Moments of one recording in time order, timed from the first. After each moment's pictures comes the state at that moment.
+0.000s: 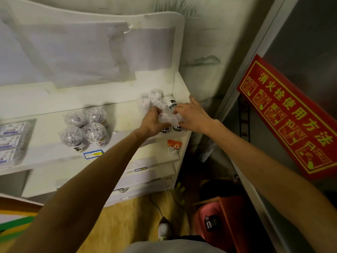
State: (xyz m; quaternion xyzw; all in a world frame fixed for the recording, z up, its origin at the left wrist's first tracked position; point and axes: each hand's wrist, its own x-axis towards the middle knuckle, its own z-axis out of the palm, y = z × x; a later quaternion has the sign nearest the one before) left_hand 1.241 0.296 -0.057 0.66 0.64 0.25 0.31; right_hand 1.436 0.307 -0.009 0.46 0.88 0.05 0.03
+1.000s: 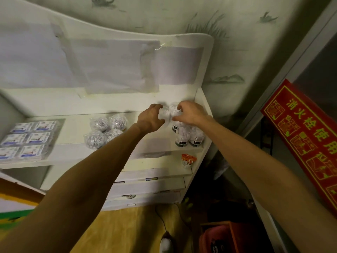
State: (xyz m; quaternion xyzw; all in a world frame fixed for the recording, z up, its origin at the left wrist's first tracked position) left_hand 1.169 0.325 -0.019 0.70 0.68 0.16 0.14; right_hand 1.353 0.366 0.015 0.58 0.81 -0.10 -0.05
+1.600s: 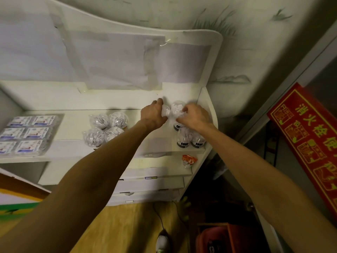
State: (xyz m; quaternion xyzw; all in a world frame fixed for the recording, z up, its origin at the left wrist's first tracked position) left_hand 1.171 0.345 -0.028 0.68 0.71 0.13 0.07; right_hand 1.350 0.354 0.002 0.64 0.75 -0.15 -0.12
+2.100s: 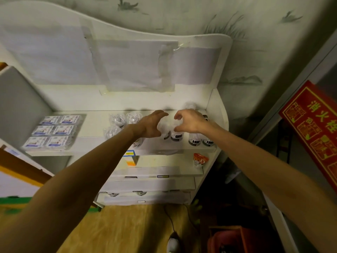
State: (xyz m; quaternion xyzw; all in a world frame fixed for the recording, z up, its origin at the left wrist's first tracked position) left_hand 1.111 0.288 -0.020 0.76 0.62 0.07 0.18; right_hand 1.319 0.326 0.014 0.48 0.86 -0.16 -0.02
